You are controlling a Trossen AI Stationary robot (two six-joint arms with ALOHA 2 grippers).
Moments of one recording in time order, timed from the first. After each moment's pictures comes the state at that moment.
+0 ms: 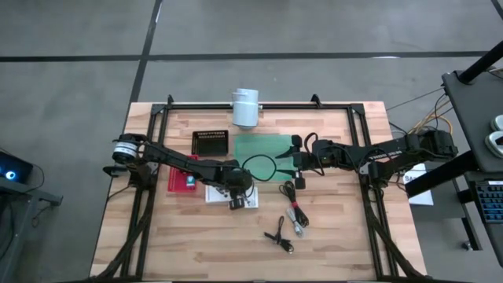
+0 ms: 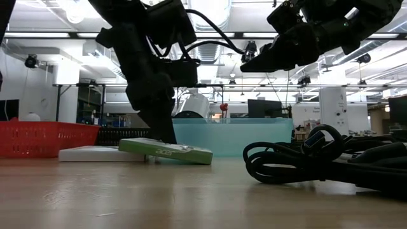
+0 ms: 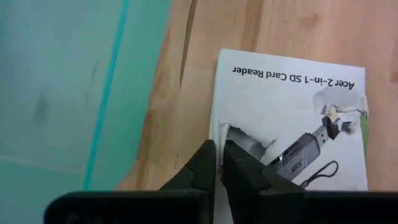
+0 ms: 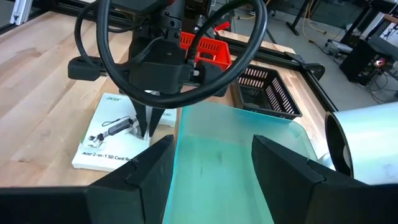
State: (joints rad) left arm -0.12 1.78 1.05 -0.37 -0.10 -0.28; right arm -0.06 1.28 0.54 0.40 -0.02 -0.22
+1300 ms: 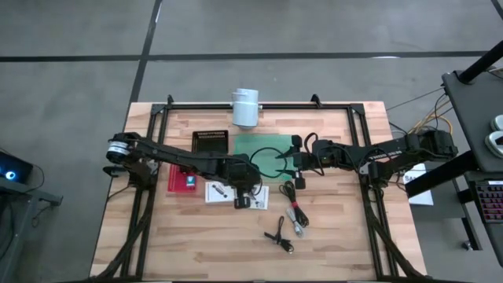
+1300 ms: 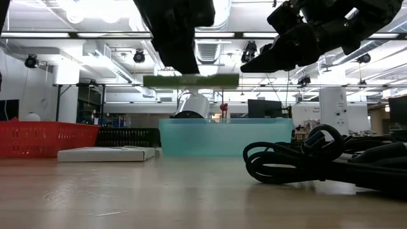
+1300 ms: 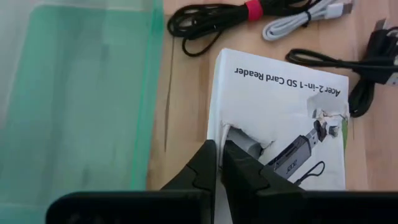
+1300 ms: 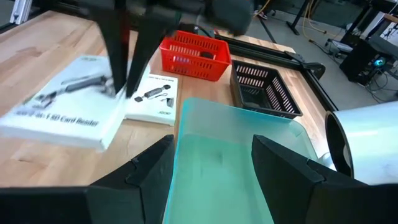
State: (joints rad) left arm -0.13 1.71 1.36 -0.62 -0.09 -0.17; right arm -0.06 1.28 0.54 0.40 -0.02 -0.22
